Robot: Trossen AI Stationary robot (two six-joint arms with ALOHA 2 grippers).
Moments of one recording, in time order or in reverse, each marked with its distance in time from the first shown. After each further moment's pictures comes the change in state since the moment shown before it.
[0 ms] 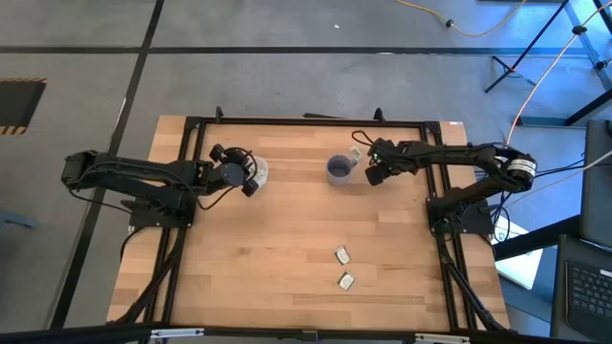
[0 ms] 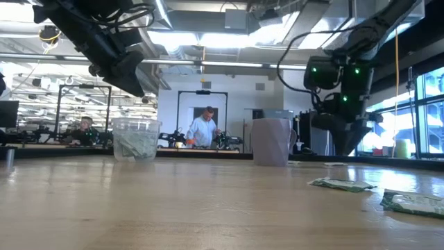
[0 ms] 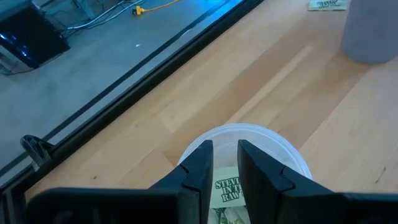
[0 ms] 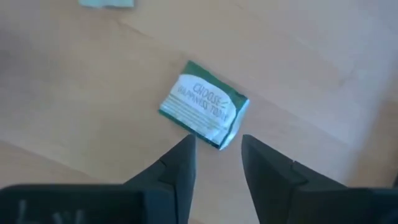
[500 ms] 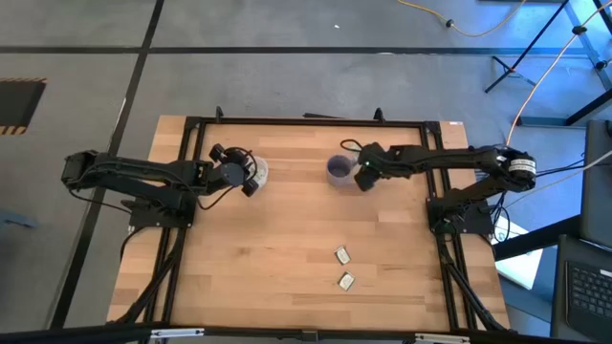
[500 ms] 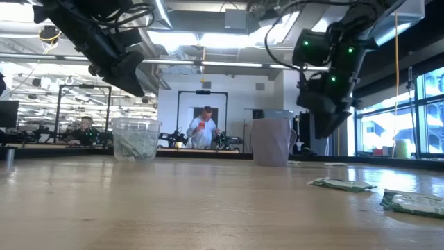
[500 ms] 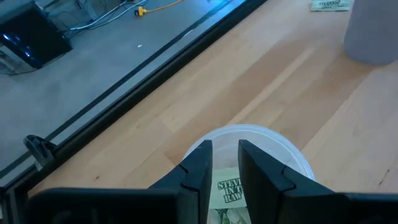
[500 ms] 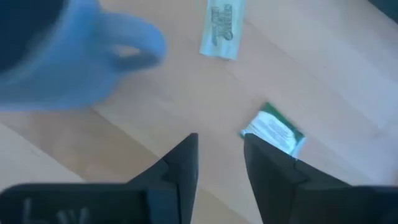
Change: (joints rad) left arm 0.000 0.000 0.000 0.000 -0.009 0.000; right arm 0.186 -0.006 0.122 -0.026 0.040 -0.021
